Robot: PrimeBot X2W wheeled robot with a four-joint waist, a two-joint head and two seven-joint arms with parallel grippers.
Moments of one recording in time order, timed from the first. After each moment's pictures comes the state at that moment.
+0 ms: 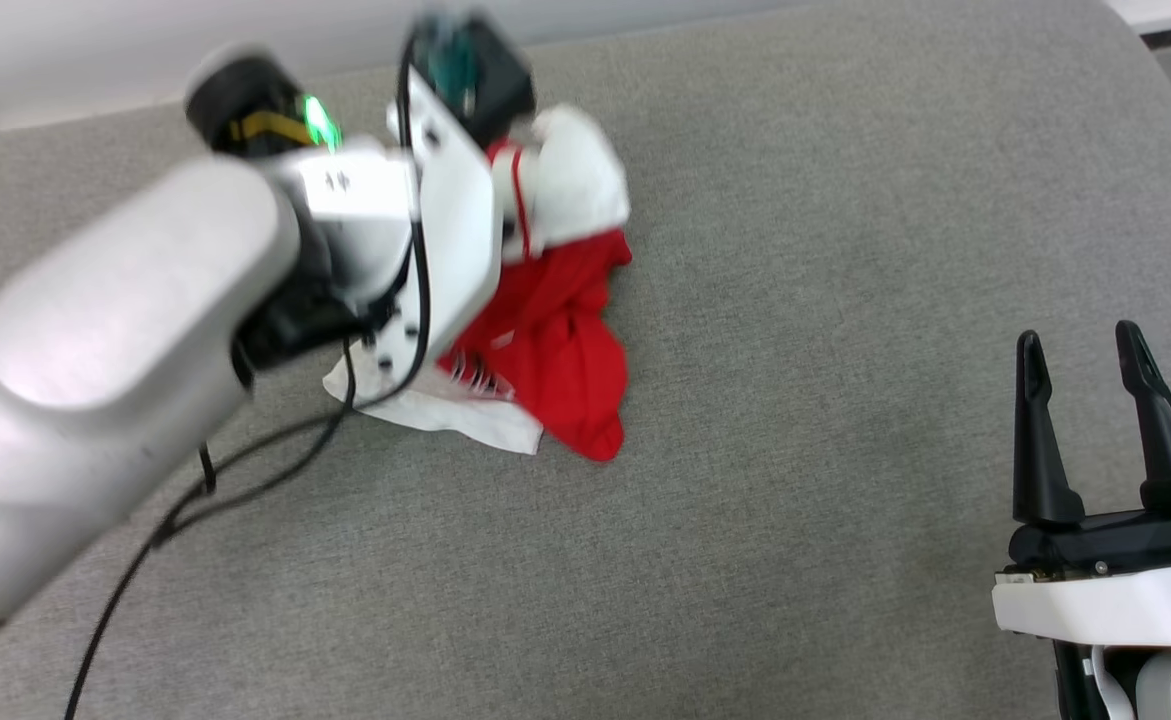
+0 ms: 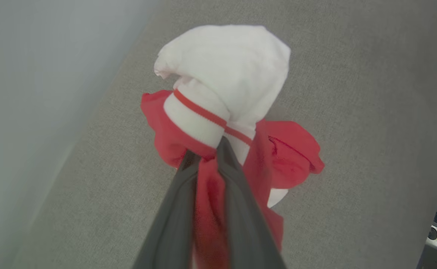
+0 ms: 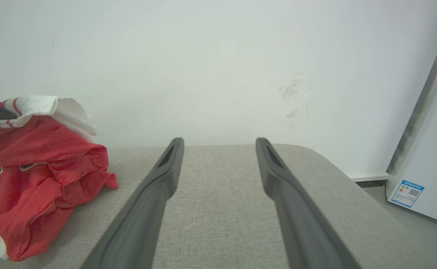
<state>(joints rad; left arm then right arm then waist) -1.26 0.63 -1.13 0.17 -0.96 -0.13 0.70 -0.06 -0.05 -0.06 -0.16 0.10 0.13 -0.26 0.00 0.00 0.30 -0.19</state>
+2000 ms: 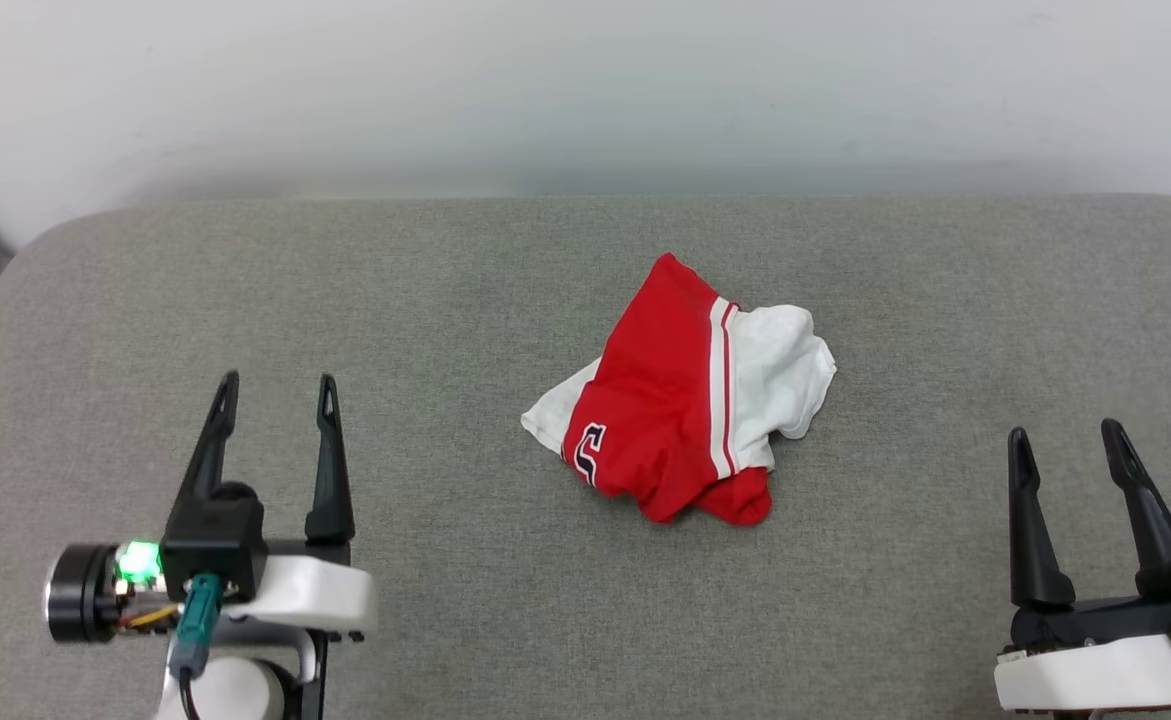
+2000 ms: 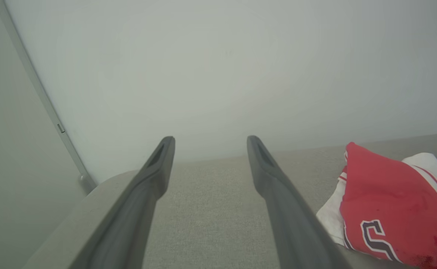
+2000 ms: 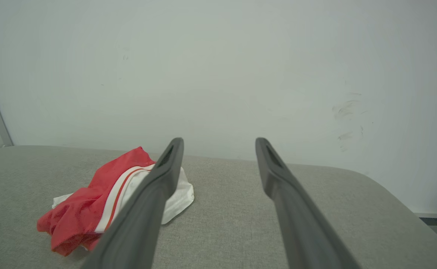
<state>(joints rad) -0.21 0.51 -0.51 -0.04 -0.41 0.52 -0.26 0.06 -0.05 -0.09 -0.12 0.04 0.13 -0.26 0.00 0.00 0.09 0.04</state>
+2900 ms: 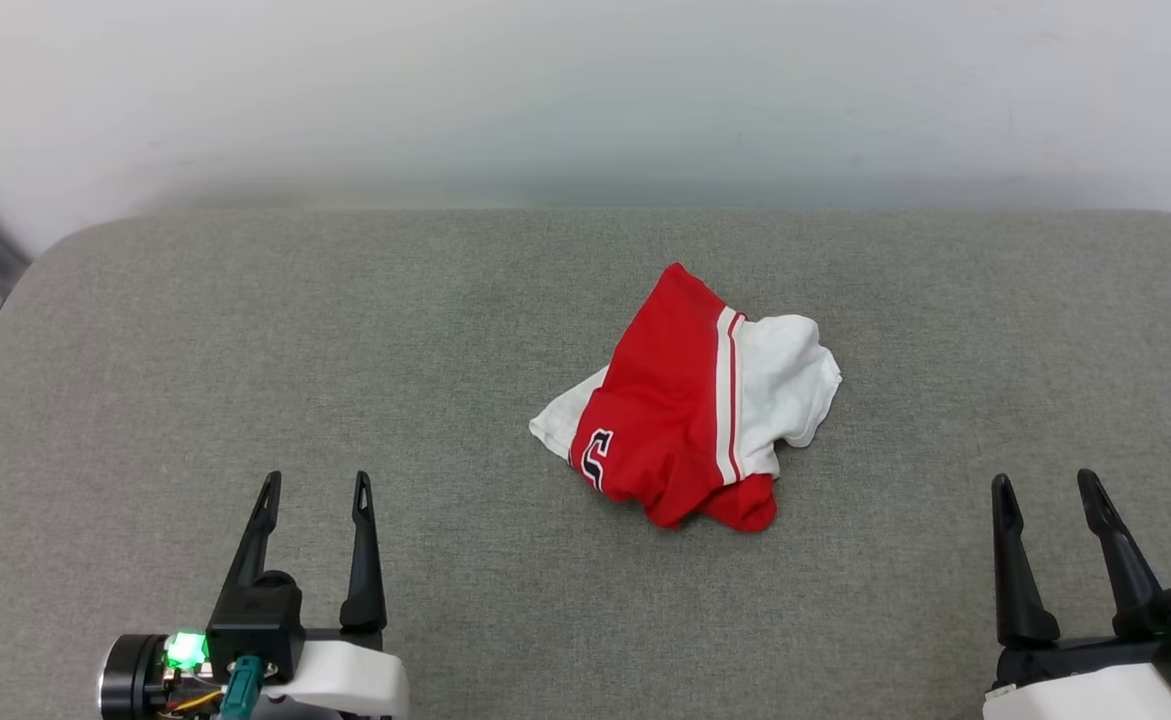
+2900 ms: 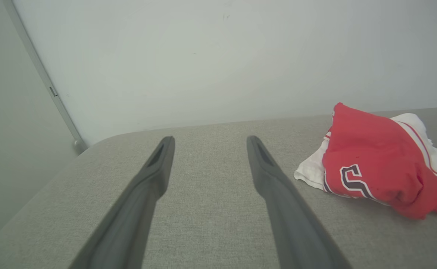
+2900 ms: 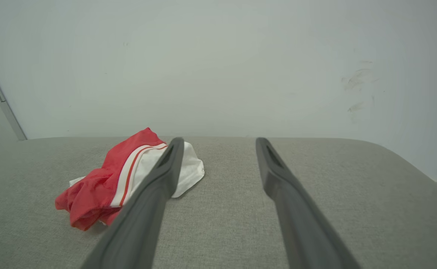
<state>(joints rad) 0.01 0.19 -0.19 0.04 -0.11 0.22 -0.26 0.10 -0.05 -0.08 -0.06 0.11 0.13 -0.26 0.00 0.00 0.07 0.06</state>
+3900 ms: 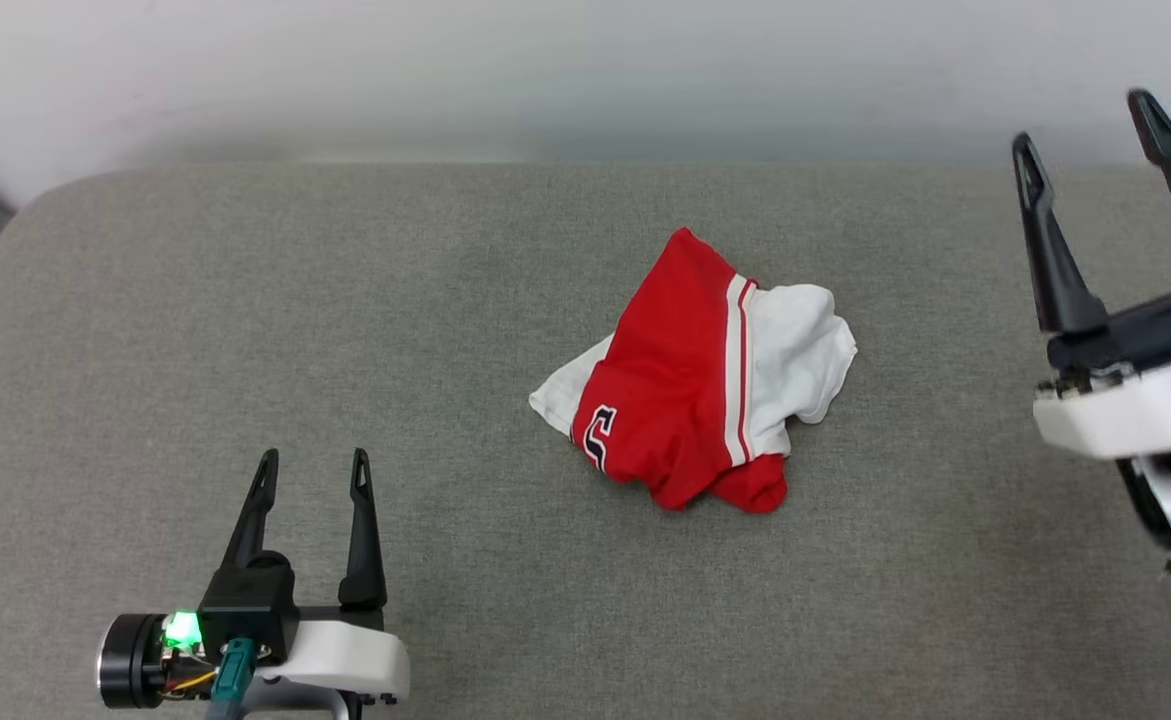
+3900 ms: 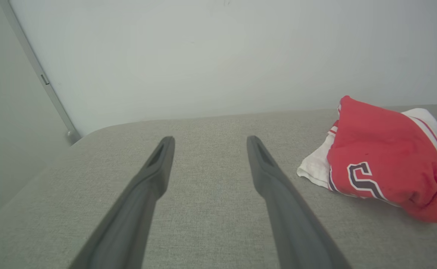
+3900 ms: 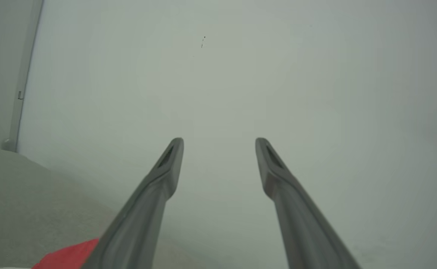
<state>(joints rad) -0.01 0.10 -0.09 0.03 -0.04 0.13 -0.26 -0.43 -0.32 0.10 0.01 0.05 0.13 -0.26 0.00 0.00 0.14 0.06</state>
